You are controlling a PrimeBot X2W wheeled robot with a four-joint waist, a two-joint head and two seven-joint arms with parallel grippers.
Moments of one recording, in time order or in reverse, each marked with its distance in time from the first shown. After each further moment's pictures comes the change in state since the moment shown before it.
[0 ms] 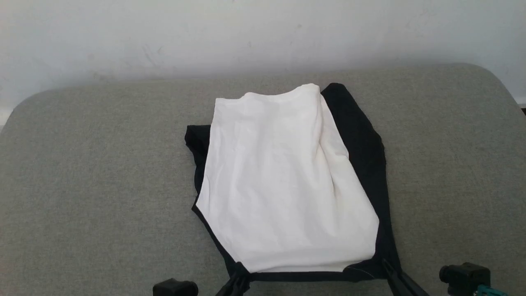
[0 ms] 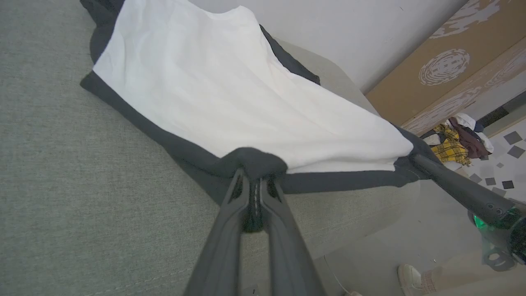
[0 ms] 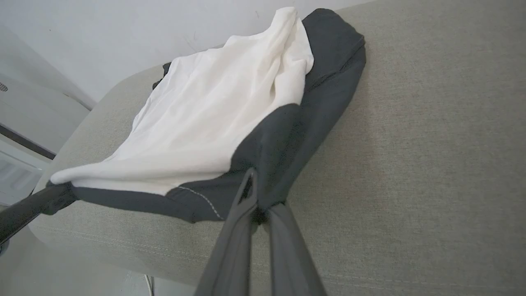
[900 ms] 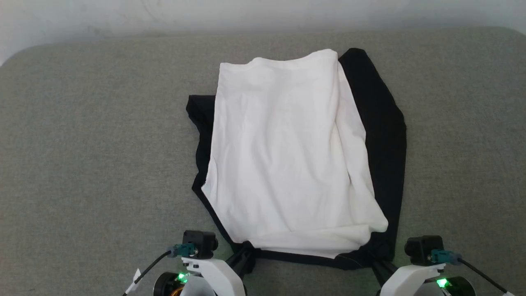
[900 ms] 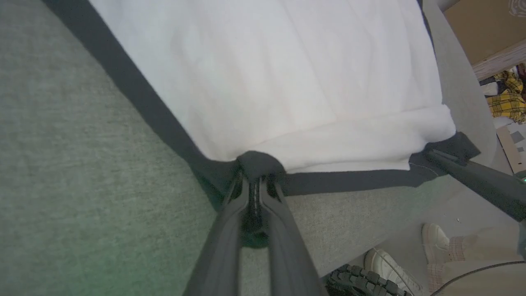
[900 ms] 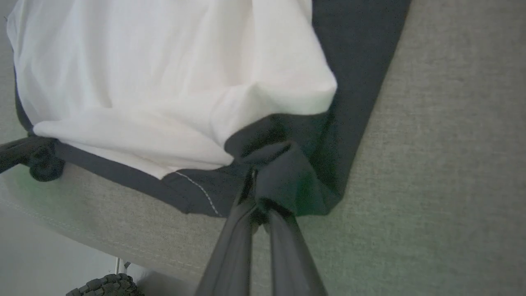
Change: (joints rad) left arm -0.322 -0.089 -0.049 0.471 -0.041 -0.118 0.116; right arm -0.249 -0.005 0.031 0.384 -0.103 -0.007 0.018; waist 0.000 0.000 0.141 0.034
